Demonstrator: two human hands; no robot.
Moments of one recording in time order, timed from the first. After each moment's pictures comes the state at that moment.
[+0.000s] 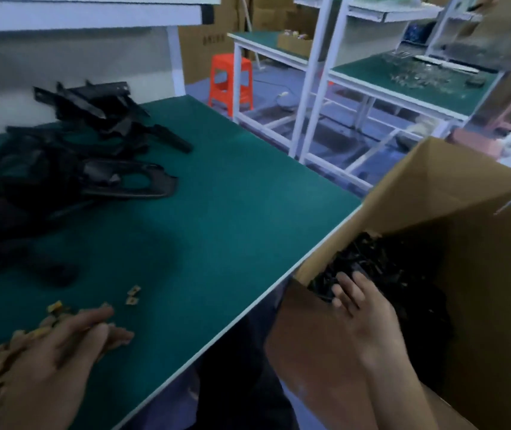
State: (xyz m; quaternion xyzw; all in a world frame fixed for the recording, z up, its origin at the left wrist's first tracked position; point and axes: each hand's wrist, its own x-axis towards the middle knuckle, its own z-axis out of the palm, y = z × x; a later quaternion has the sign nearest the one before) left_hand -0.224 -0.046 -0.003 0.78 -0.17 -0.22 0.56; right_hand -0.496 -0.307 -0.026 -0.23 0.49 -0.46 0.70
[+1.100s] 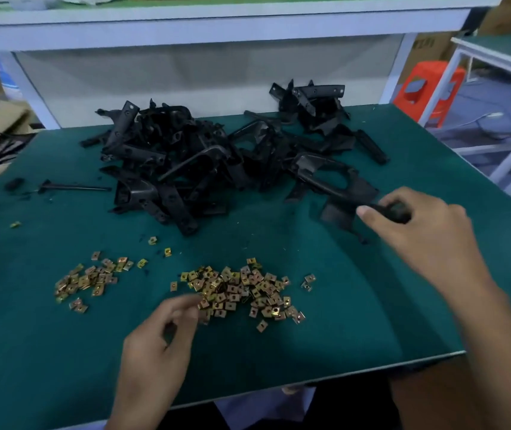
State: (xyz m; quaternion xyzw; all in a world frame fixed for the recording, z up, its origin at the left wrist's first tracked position) left_hand -0.225 0.073 0.000 0.85 -0.04 -0.04 0.52; right_hand -0.253 -0.272 0.080 -0.92 0.23 -0.24 0.22
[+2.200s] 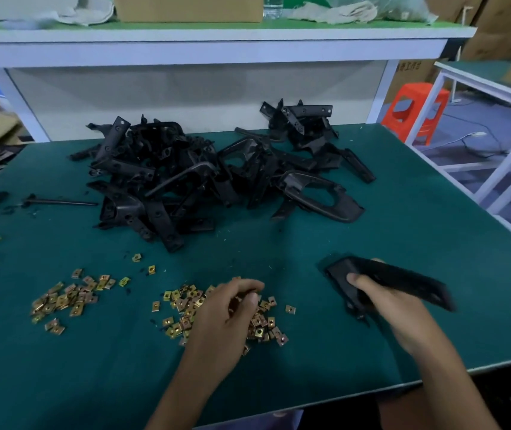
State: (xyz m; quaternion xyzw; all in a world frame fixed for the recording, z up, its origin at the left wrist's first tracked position) left_hand -0.202 -0.023 0.003 0.83 -0.16 -0.10 0.53; right_hand -0.276 -0.291 -0.005 -0.73 0.30 -0.10 0.61
